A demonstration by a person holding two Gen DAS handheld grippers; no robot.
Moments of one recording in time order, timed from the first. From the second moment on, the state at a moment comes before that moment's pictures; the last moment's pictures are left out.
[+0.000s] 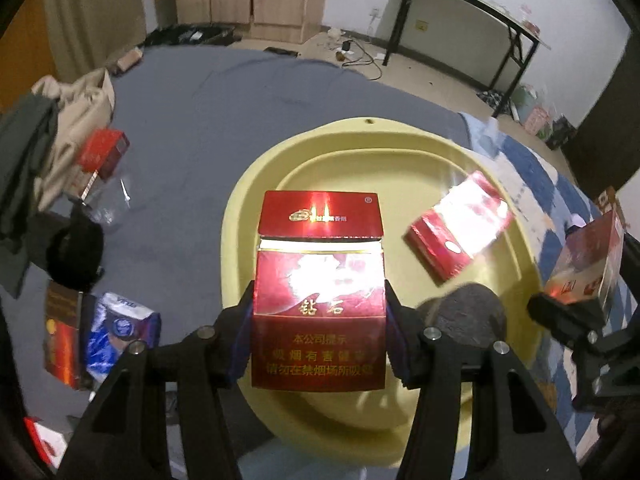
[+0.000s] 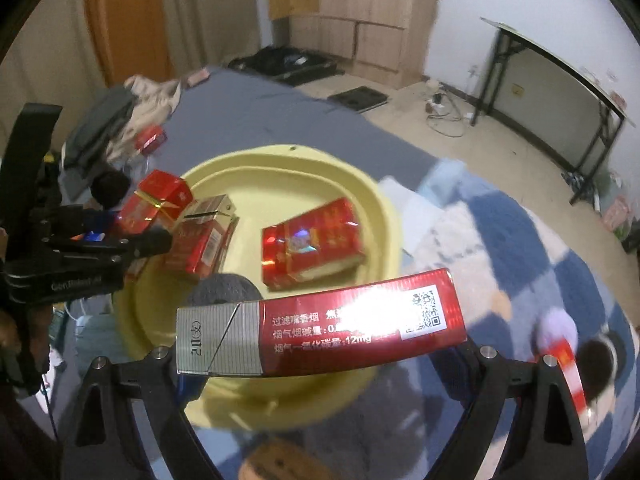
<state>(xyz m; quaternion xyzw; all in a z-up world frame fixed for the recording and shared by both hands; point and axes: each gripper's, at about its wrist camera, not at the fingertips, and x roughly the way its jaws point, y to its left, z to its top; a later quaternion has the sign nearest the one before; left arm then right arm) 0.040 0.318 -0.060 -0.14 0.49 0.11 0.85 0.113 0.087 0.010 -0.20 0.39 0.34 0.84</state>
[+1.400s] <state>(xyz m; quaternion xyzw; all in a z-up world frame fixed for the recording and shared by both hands) 0.036 0.182 0.042 -0.10 0.40 0.03 0.91 0.092 -0.081 0.051 -0.07 0.32 0.27 0.91</state>
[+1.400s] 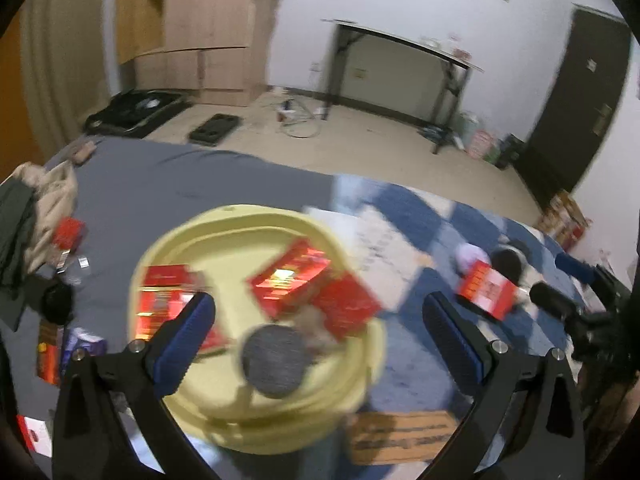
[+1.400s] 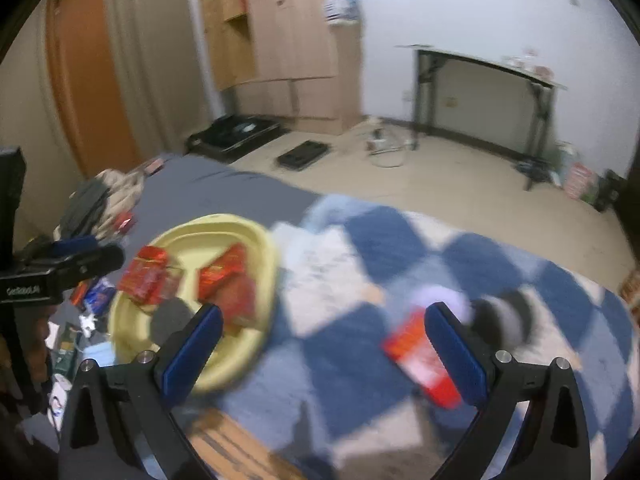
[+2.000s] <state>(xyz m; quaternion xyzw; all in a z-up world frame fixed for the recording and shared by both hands) 0.091 0.025 -0.051 0.00 0.50 -0.13 0.85 0.150 -0.230 -0.014 -0.03 0.45 0.17 0.88</state>
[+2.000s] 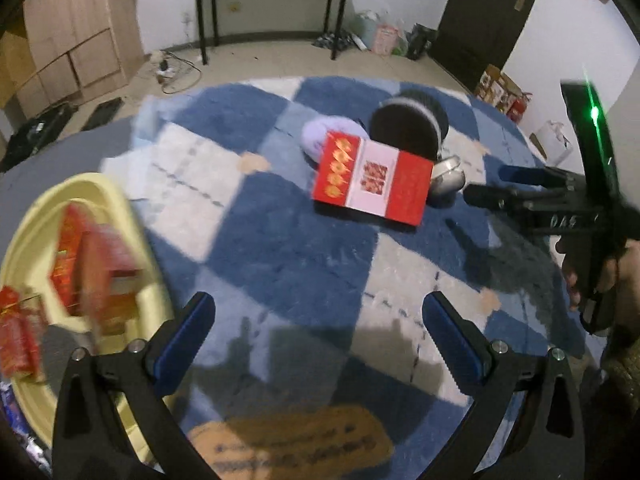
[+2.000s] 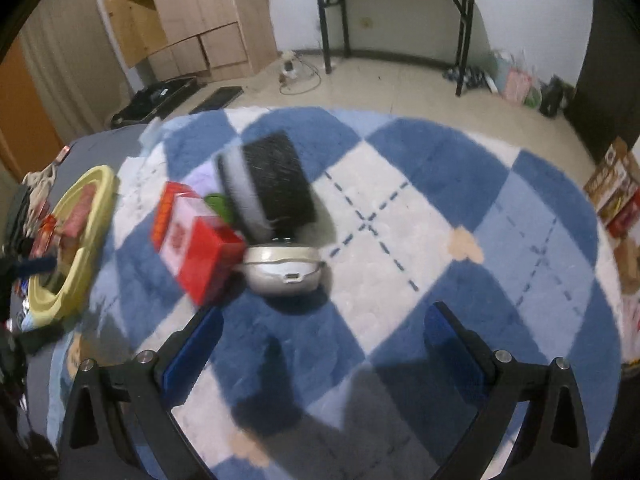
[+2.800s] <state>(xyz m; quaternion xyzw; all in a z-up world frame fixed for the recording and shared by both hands) 0.161 -0.034 -0.093 0.03 0.46 -0.13 0.88 0.187 -0.245 -0.033 0.10 0.47 0.16 0.86</state>
